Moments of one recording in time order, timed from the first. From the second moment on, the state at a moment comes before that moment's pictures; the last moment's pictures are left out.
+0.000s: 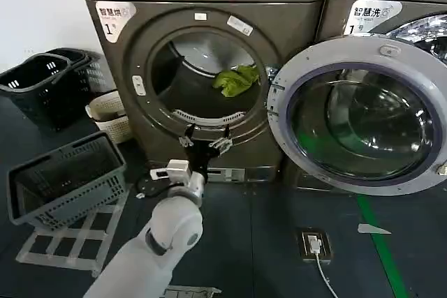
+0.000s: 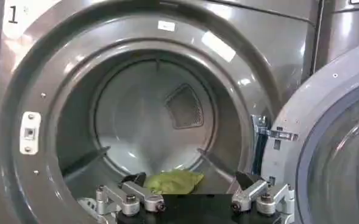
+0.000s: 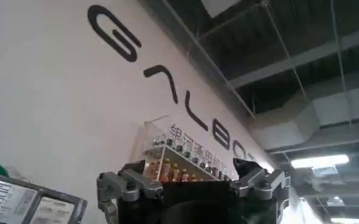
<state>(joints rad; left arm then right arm) 0.84 -1.24 0.00 -2.02 -0.50 0.36 -0.58 -1.85 0.92 2.24 2.15 0.96 -0.17 0.15</state>
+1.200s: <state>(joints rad) 0.80 -1.24 -0.02 -1.99 -0.50 0.36 -0.58 -1.85 0.96 2.24 2.17 0.98 -0.19 0.16</state>
